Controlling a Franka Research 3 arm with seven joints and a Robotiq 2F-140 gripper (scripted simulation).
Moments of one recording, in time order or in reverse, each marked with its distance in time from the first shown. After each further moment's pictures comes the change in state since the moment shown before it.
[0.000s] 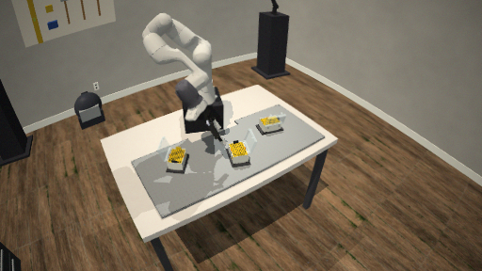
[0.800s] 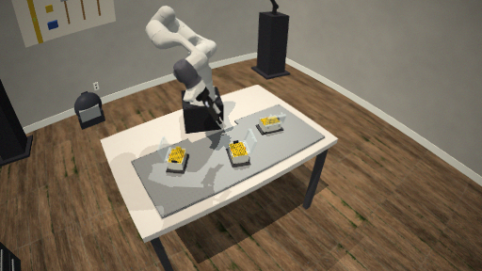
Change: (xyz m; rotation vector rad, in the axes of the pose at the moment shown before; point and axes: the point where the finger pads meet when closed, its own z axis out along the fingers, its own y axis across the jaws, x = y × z) arm -0.054 -0.008 -0.096 0.019 0.004 -0.018
